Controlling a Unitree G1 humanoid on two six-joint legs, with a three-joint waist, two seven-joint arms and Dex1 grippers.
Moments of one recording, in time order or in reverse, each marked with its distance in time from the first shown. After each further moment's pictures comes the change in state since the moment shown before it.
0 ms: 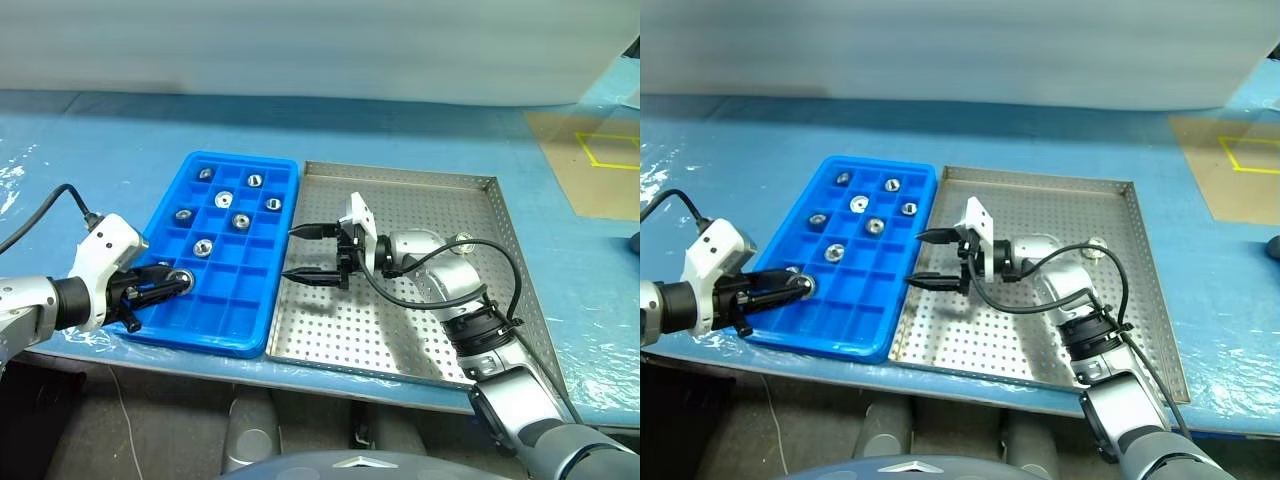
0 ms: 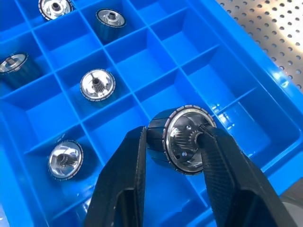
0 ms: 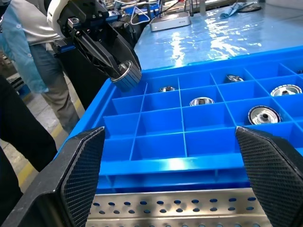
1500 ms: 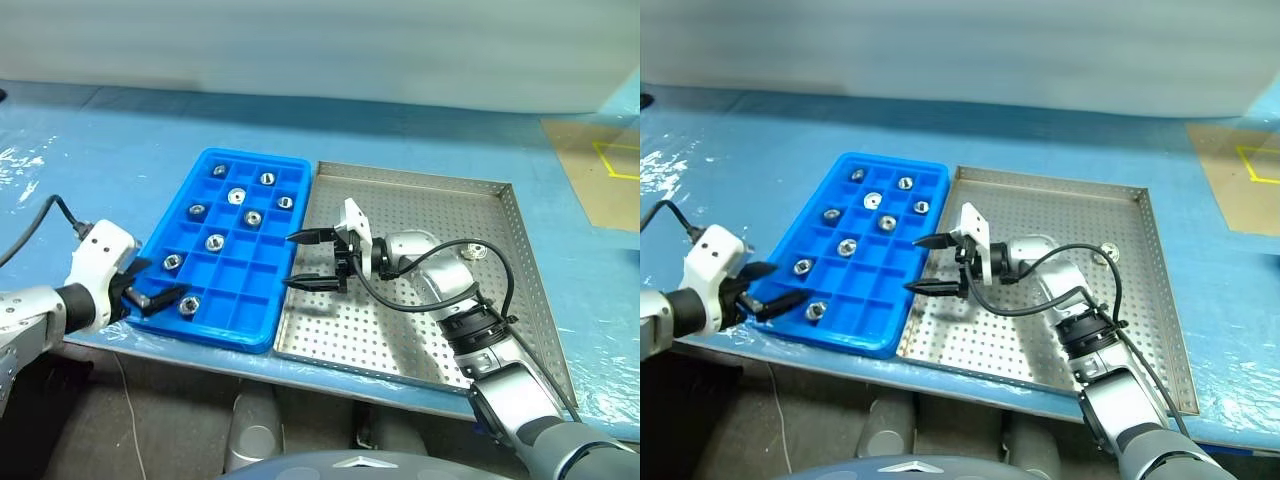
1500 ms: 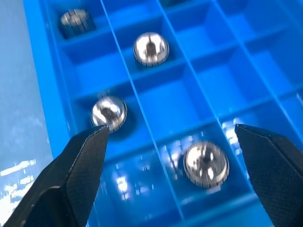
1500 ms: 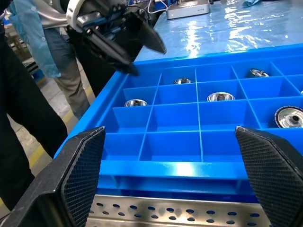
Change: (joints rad) left arm -0.049 -0.071 -0.063 0.093 0.020 -0.077 0.213; right arm -0.009 -0.003 0.015 0.037 -0.023 -0.024 0.014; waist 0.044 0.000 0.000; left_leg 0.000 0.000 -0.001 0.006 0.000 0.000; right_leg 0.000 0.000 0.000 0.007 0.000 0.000
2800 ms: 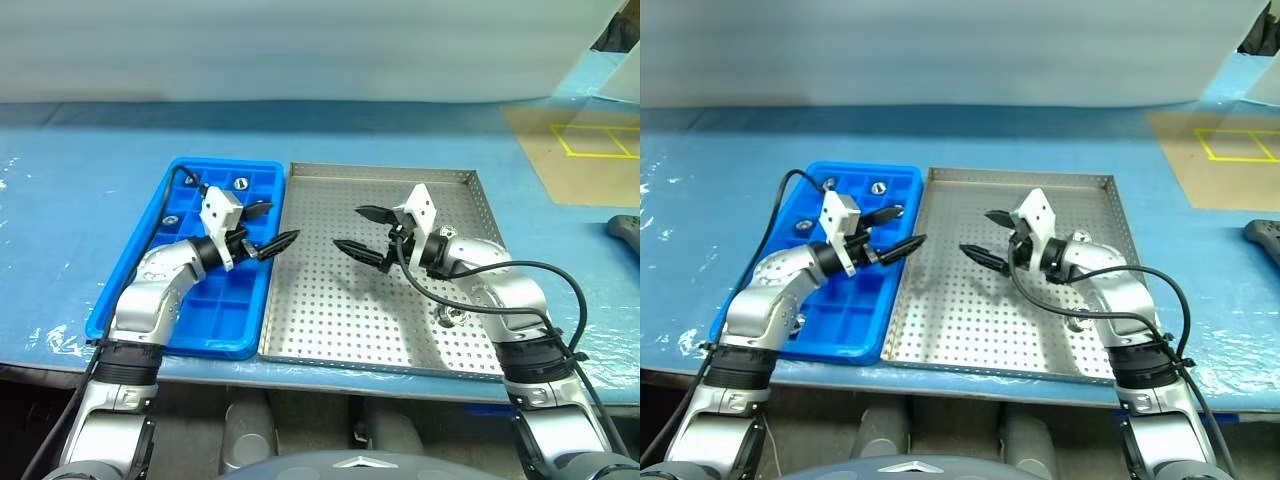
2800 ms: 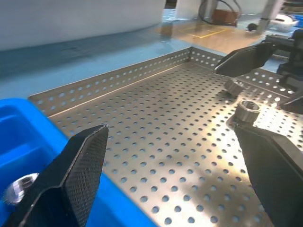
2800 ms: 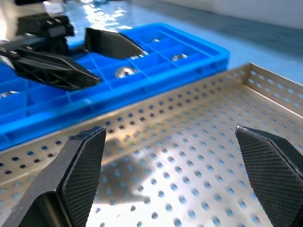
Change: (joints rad) left arm -0.426 -0.486 -0.467 0.602 0.189 -0.776 -0.233; right arm 0.216 -0.179 -0.226 -0.290 0.021 0.171 -0.356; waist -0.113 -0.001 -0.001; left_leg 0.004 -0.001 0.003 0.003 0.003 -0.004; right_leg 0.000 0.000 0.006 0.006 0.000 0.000
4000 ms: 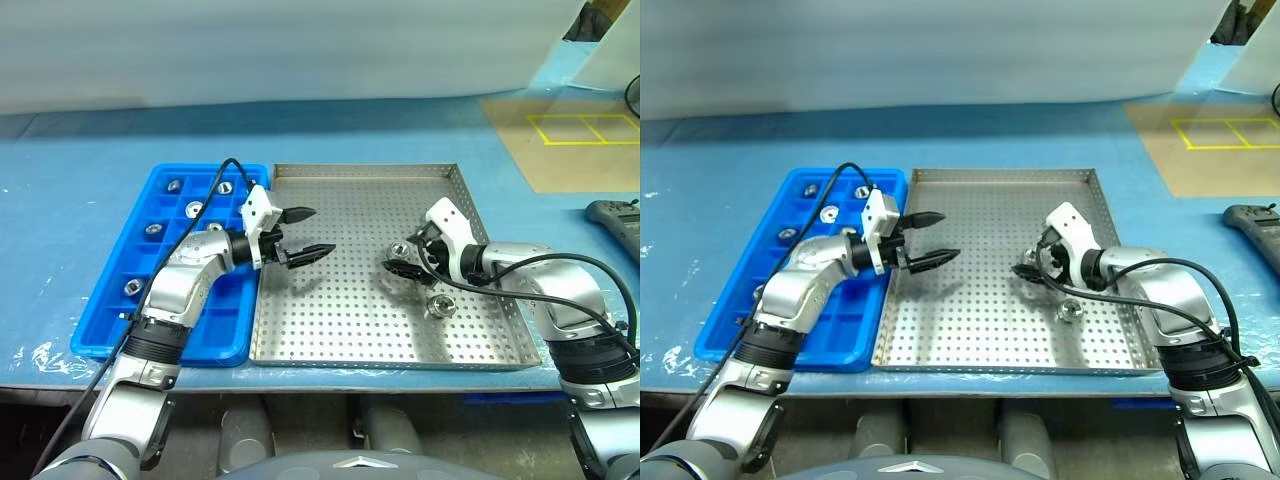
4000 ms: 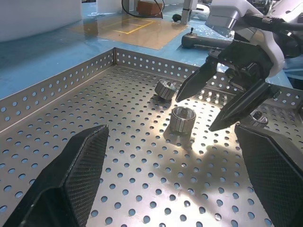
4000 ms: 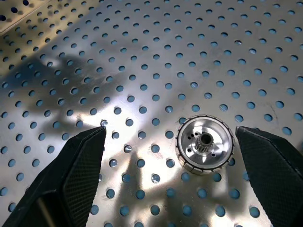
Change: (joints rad) left arm -0.095 -0.030 -0.104 0.033 0.028 0.027 -0.120; right arm -0.048 -0.239 0.043 -0.060 -0.004 0.427 -0.062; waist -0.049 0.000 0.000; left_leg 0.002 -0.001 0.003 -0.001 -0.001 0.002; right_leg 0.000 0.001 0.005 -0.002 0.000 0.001
